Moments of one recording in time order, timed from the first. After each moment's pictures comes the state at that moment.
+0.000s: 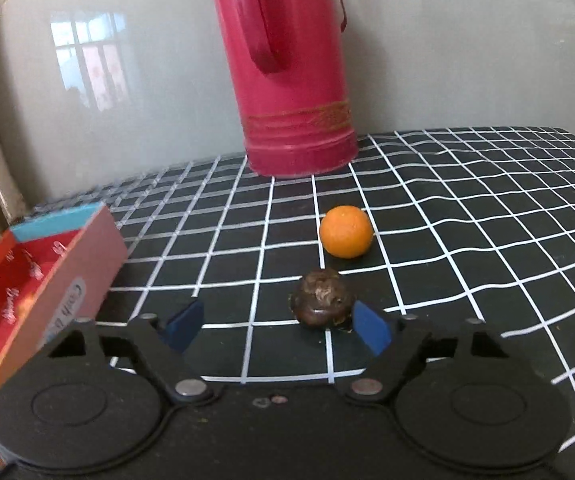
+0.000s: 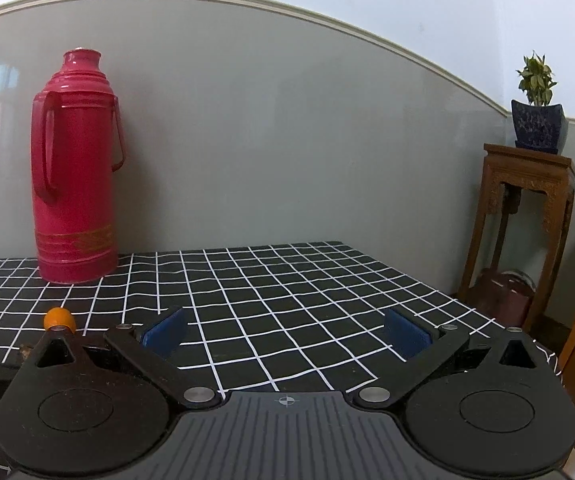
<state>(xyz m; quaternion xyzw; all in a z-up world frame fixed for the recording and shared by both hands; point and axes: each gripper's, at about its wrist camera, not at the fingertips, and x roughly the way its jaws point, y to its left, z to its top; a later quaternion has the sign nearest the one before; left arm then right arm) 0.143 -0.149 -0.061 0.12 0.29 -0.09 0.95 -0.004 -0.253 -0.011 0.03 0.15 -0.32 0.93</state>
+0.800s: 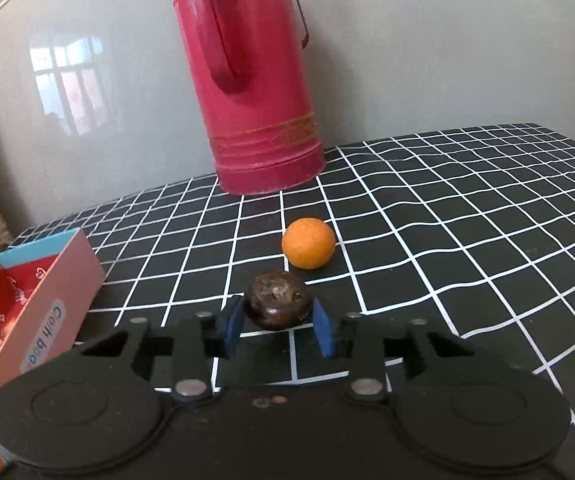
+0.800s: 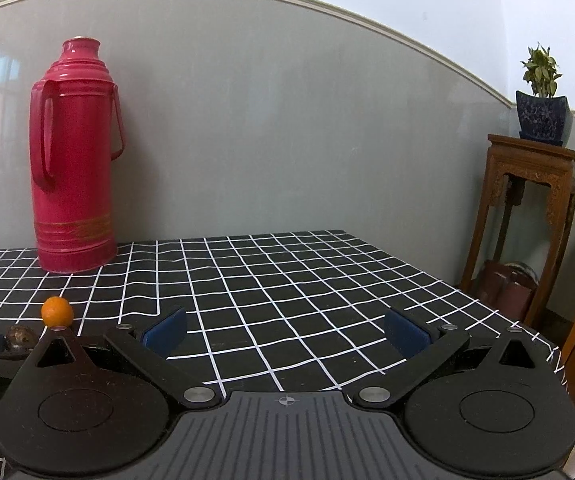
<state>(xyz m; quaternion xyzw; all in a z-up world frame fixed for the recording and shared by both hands) 0.126 -0.163 -0.062 0.15 0.25 -0.12 0.95 -0.001 -0.258 -0.015 0.03 0.16 -0.32 0.93</state>
